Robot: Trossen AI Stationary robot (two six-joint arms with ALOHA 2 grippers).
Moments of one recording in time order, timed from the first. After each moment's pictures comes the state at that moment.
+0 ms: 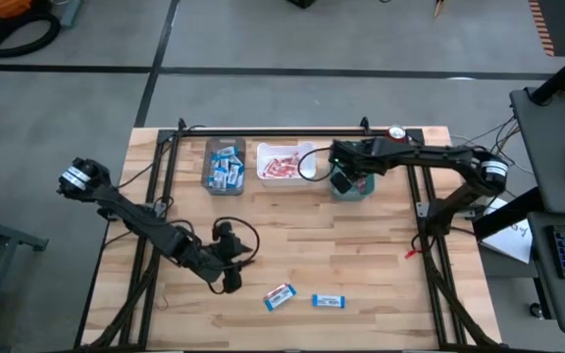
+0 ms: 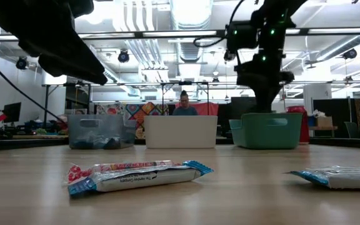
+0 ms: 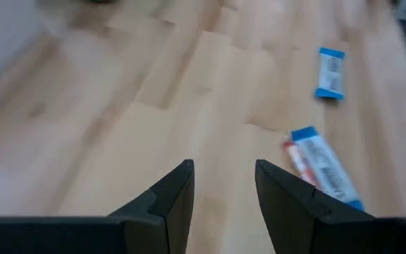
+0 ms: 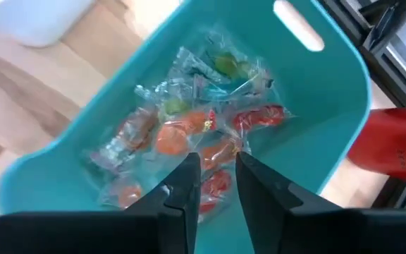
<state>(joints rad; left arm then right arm) -0.57 1.38 0.70 -0.09 -0.56 -0.66 -0.38 1.54 1.11 -0.91 0.33 0.42</state>
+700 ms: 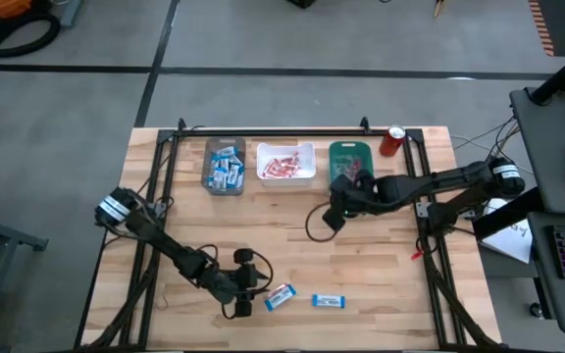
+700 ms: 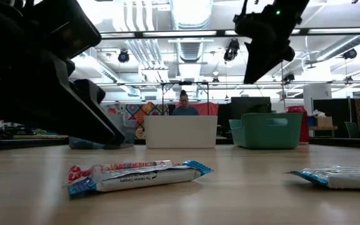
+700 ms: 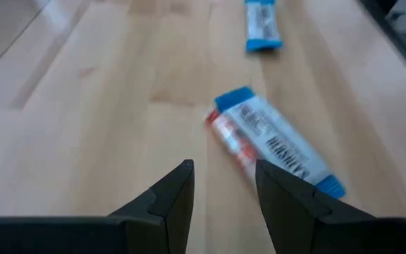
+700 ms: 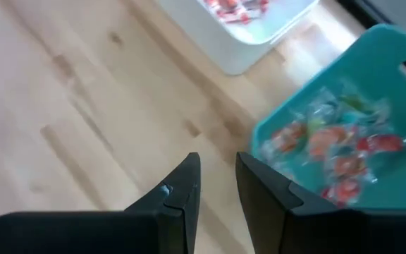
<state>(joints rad) -0.63 1.82 0.70 0.48 -0.49 -0.45 0.07 1.42 1.09 -0.79 0.43 0.64</state>
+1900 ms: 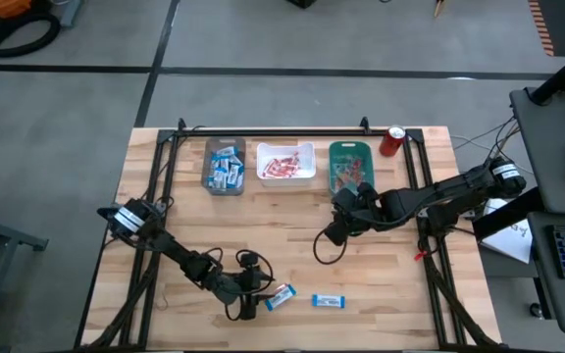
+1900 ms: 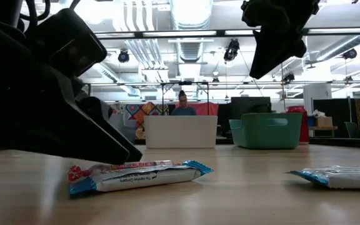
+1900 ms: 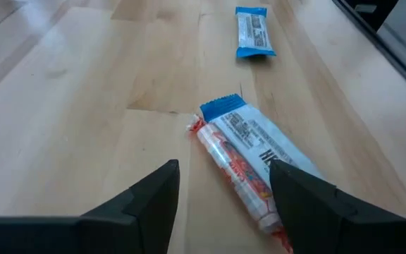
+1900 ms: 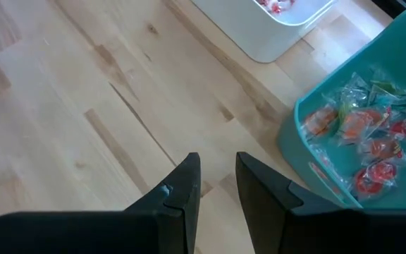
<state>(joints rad) -0.63 1.98 0.70 0.74 -0.49 -0.43 0.22 1.42 1.08 -0.79 0.47 0.79</state>
